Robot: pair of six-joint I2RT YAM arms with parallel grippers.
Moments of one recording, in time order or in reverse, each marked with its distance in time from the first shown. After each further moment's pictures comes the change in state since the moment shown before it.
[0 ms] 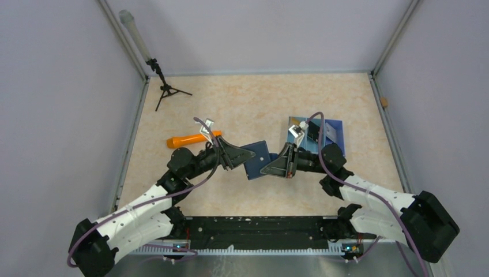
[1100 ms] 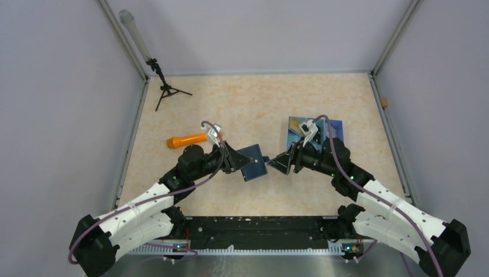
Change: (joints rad) left arm -0.008 0.039 0.006 -0.281 -0.088 0.010; right arm -0.007 -0.249 0.165 -0.781 0.380 -0.397
